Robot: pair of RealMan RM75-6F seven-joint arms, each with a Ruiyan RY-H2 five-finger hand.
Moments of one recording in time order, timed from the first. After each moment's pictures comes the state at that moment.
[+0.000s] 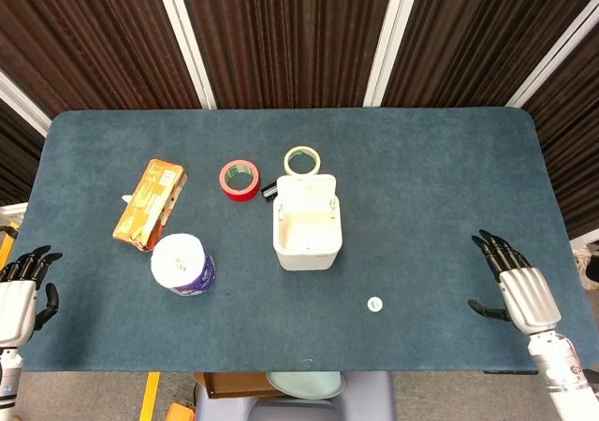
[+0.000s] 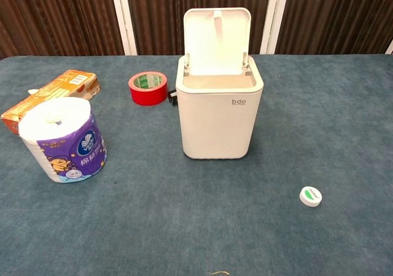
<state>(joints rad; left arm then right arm) -0.11 -1.19 -0.08 -1.56 1.43 1.49 0.14 0.17 -1.19 0.01 -1.48 -1.58 1.42 0.13</state>
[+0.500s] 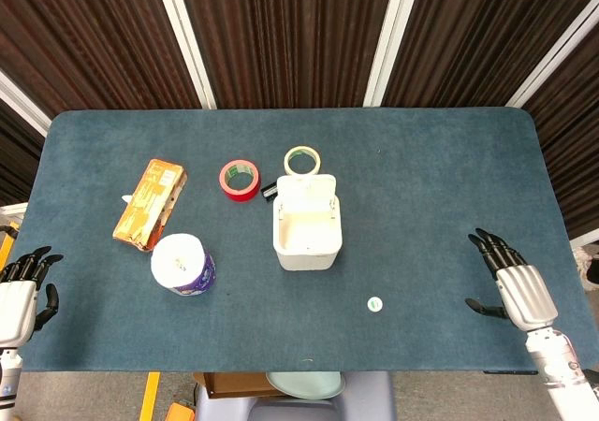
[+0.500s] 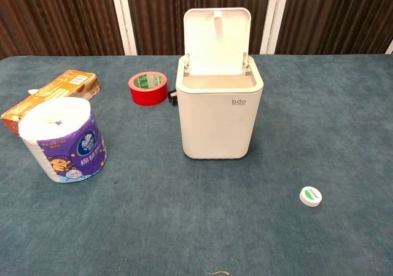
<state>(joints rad) -0.11 -1.19 -0.08 -1.56 1.42 1.48 0.14 0.19 -1.20 0.01 -1.46 -1.60 1.41 0.17</state>
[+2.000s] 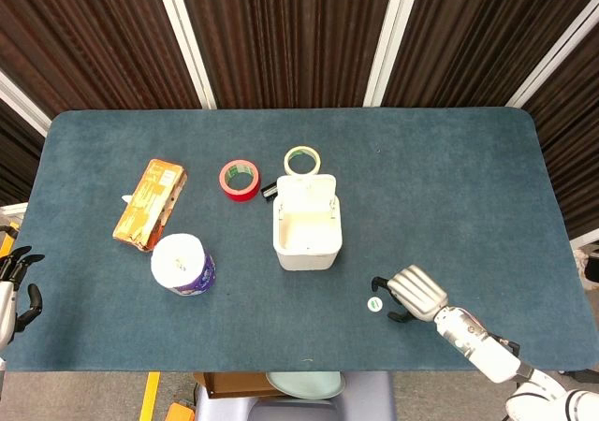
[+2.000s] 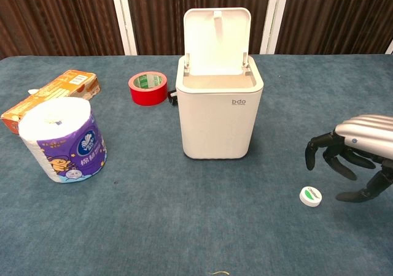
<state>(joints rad) -0.08 -1.15 -0.10 -1.58 1.39 1.50 0.05 0.51 -1.35 -0.05 -1.43 -1.69 1.00 0.04</state>
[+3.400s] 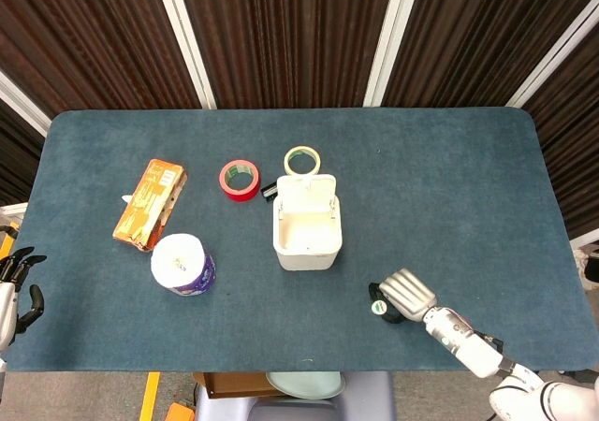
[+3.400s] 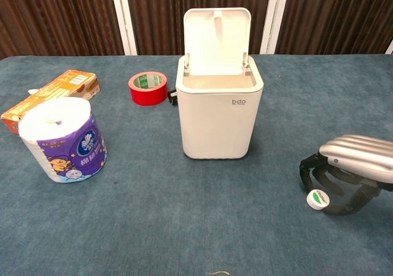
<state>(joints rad) -0.08 -1.14 -0.09 -1.58 1.41 1.50 0.04 0.54 -1.47 -0.09 -1.29 -1.65 0.98 0.06</state>
